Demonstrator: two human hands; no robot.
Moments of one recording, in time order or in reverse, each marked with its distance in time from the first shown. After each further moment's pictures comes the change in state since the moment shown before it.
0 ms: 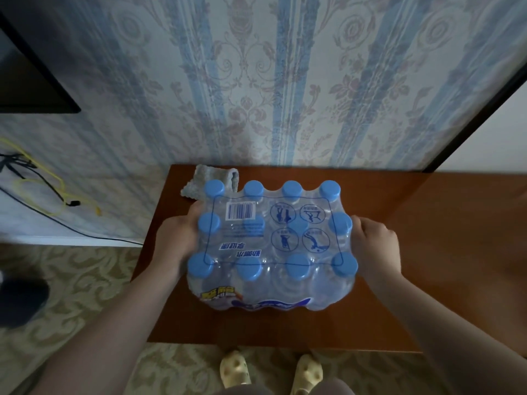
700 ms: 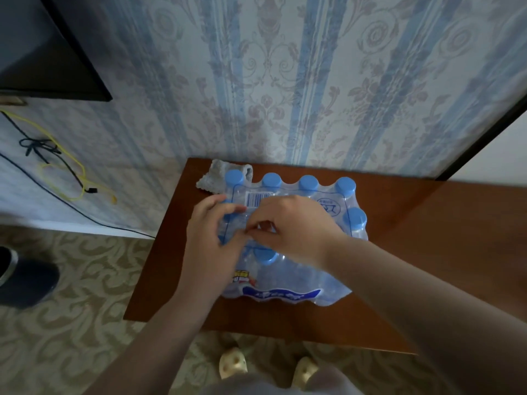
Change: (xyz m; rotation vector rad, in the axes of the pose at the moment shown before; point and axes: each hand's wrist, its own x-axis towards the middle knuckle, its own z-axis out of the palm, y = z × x) left_hand -0.078 -0.008 -0.004 0.001 -0.005 0.575; right_hand -0.058 -0.120 0.019 -0.318 -0.547 -1.044
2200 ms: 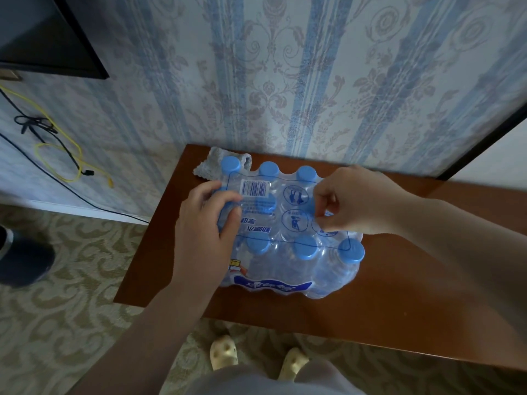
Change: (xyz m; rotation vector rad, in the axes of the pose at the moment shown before) left_hand -0.005 -0.002 0.008 0.280 0.134 0.150; right_hand -0.026 0.051 -0.060 -0.257 -0.222 0.258
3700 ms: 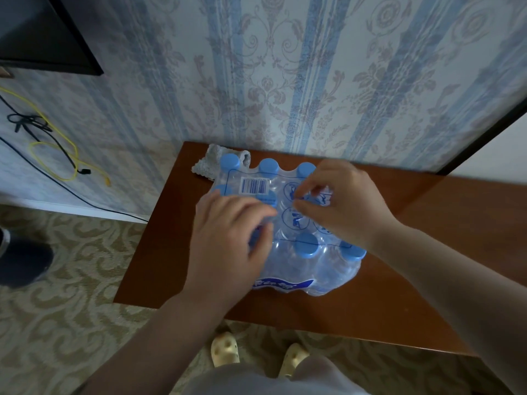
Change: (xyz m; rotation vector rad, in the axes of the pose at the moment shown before) left_hand -0.009 0.027 -0.002 0.165 -0.035 0.289; right_hand -0.001 -0.014 0.032 0.344 0.419 0.005
